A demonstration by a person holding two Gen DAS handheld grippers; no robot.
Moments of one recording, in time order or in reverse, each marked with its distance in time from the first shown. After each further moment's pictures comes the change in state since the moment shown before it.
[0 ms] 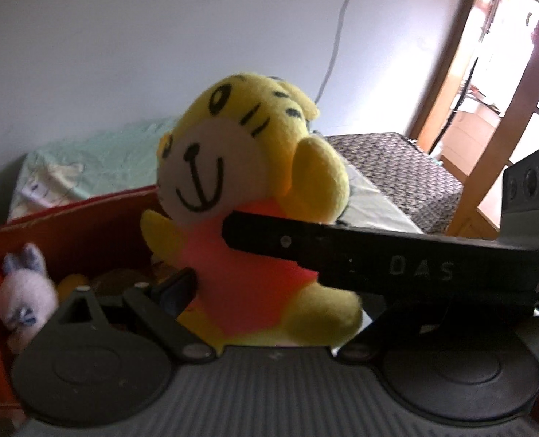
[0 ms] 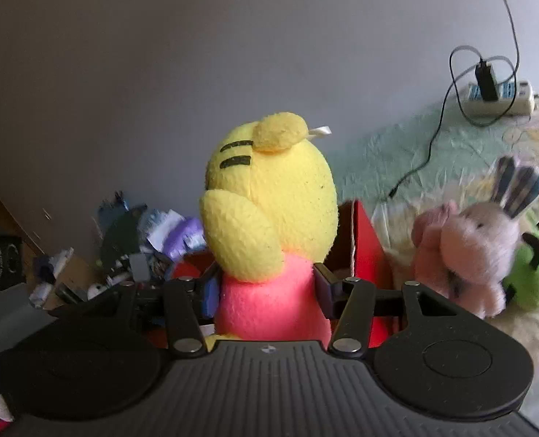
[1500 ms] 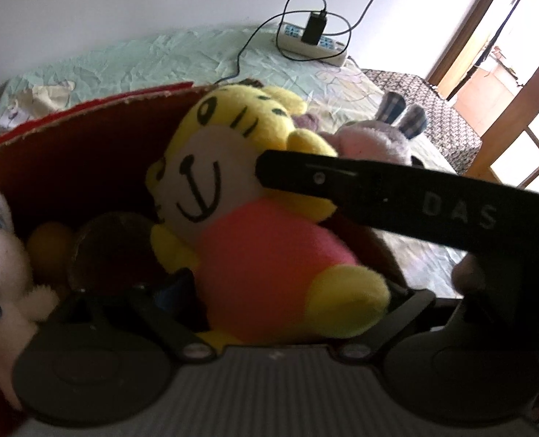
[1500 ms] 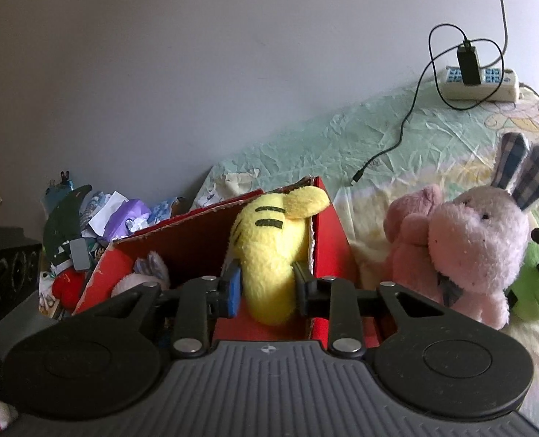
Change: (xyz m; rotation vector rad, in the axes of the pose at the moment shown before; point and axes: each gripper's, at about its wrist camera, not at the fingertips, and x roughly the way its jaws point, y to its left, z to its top) left arm 0.079 0.064 -0.024 -0.048 0.239 -0.032; right arm 0.054 -0.010 -0.015 -0.038 0.029 -0.153
